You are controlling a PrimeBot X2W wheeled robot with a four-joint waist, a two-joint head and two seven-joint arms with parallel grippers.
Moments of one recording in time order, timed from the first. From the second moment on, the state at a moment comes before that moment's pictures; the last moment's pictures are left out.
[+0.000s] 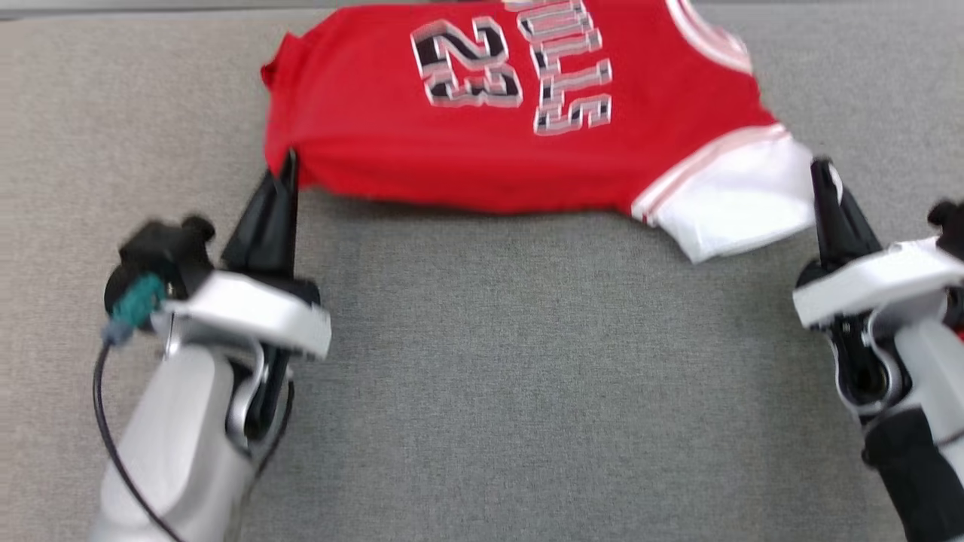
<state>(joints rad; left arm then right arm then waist) -0.52 0.15 -0.23 0.37 -0.41 -0.04 -0.21 -0.64 -0.27 0.31 0.65 0.81 0.13 -0.26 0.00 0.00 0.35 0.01</state>
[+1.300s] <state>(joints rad) 0.29 0.32 -0.19 -0.39 -0.48 0.26 0.32 0.29 -0.05 -0.09 -0.20 0.62 0.13 0.12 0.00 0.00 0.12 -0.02</state>
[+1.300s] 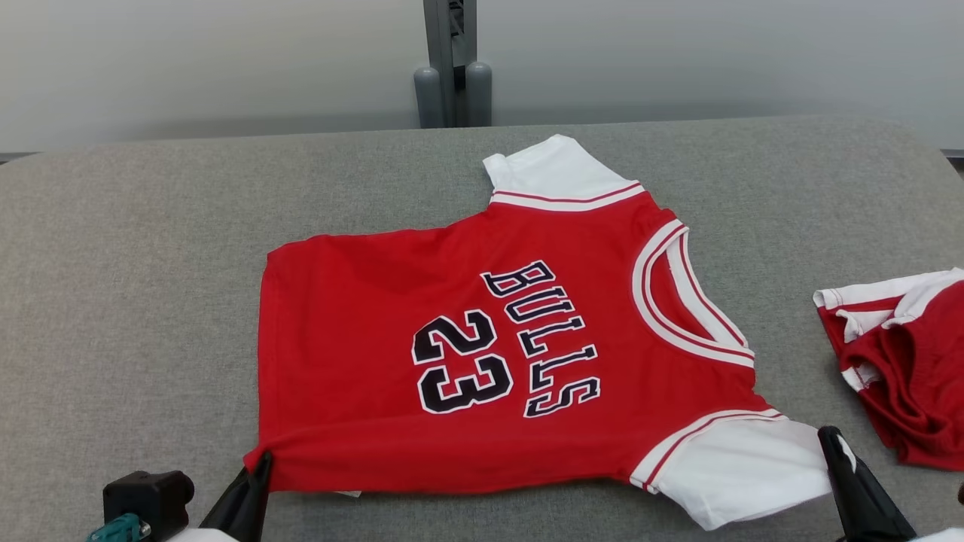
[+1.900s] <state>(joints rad) 0.05 0.32 -0.20 -0.24 -0.58 0.15 0.38 -0.18 -0.05 -0.05 -0.03 0.46 0.13 0.17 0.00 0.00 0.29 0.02</state>
